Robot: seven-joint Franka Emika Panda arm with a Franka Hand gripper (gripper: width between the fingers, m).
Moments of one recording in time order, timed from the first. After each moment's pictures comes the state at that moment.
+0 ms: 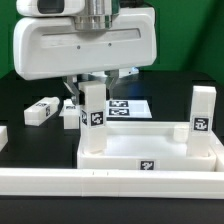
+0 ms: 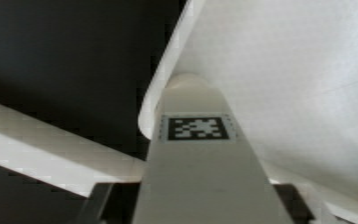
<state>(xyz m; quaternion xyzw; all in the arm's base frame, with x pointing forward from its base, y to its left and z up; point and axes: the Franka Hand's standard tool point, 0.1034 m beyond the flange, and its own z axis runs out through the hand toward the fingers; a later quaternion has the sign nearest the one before) 0.593 -0.060 0.107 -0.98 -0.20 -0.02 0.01</state>
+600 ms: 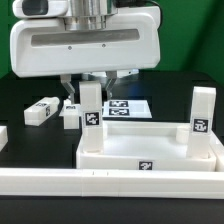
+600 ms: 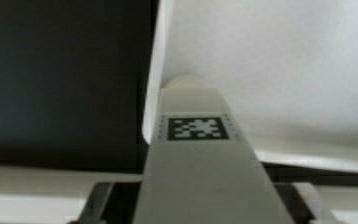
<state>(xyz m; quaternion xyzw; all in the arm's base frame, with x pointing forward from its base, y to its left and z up) 0.591 -0.062 0.106 -1.00 0.02 -0.01 0.03</state>
